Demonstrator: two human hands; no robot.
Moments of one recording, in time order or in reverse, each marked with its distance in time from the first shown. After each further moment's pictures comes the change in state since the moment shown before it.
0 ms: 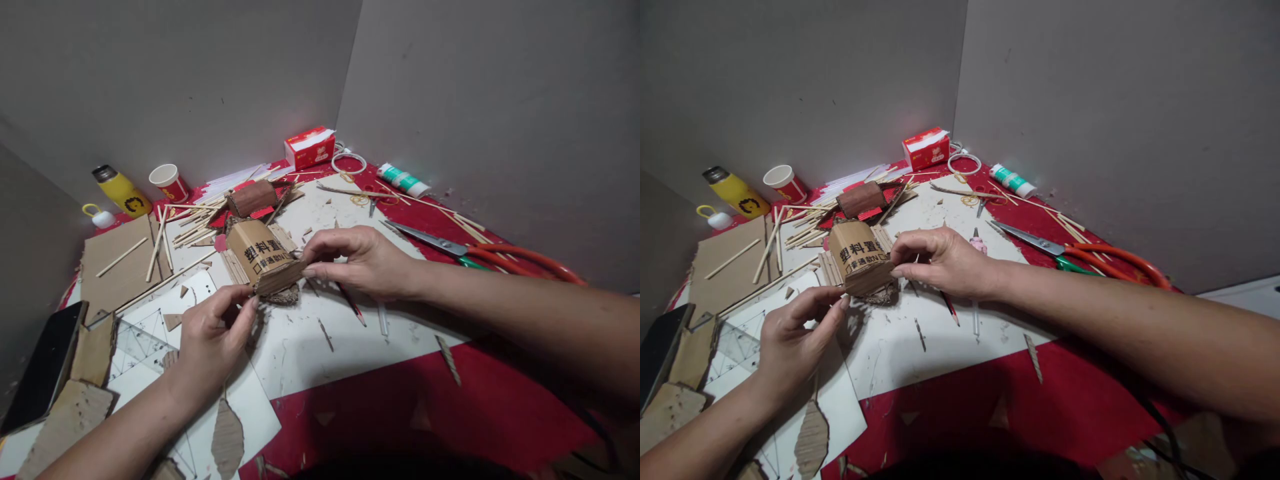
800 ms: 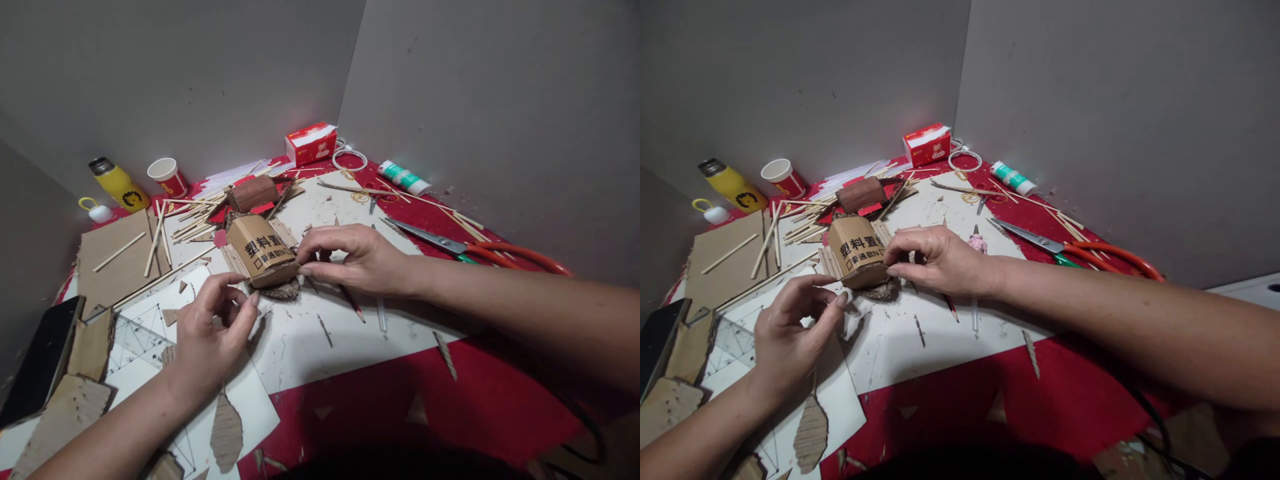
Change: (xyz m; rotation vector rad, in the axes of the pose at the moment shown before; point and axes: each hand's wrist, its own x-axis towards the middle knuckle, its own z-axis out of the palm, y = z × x) left_hand 0.000 0.007 0.000 -0.103 0.032 -0.086; right_hand 0.003 -0.002 -0.001 -0.196 -0.066 -0.181
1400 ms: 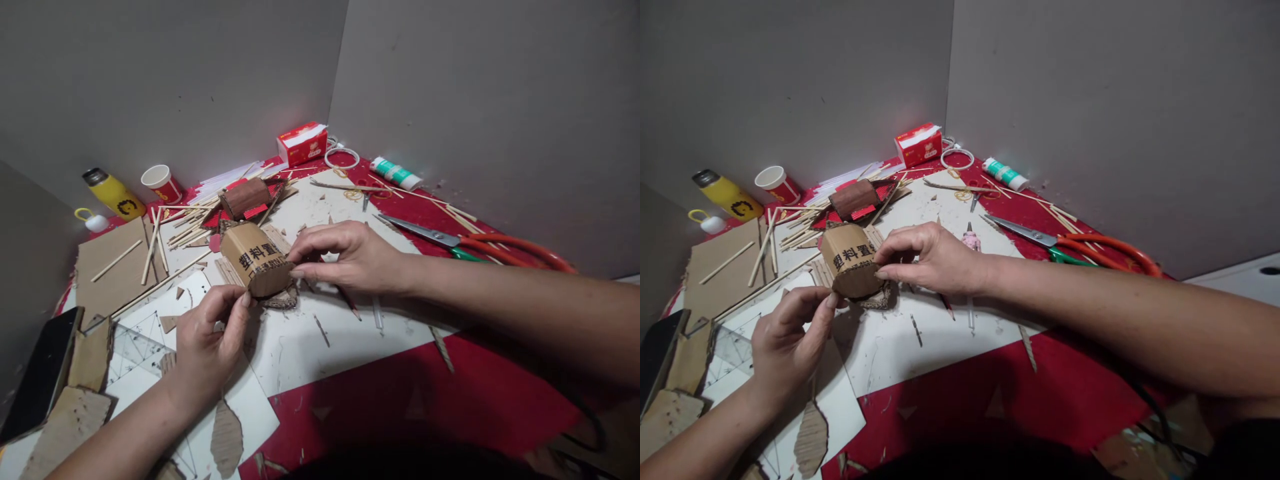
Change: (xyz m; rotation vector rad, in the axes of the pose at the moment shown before) left_hand 0.002 0.001 -0.001 0.084 -0.021 0.143; right_hand 0.001 -0.005 0.000 0.132 0.049 0.071
